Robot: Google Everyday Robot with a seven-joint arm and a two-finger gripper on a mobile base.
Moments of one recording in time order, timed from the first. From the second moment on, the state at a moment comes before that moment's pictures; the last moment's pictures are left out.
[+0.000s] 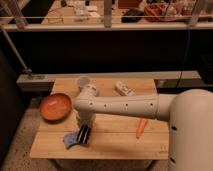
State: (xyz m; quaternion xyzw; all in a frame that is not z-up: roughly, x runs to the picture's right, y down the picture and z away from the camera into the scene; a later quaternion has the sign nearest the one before) arm -0.105 0.201 0.788 -0.21 -0.28 -0.60 0.72
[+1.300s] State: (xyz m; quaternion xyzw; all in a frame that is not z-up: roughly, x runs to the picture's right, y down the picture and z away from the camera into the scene) arm -0.133 0.203 0.793 -0.19 -0.28 -0.63 0.70
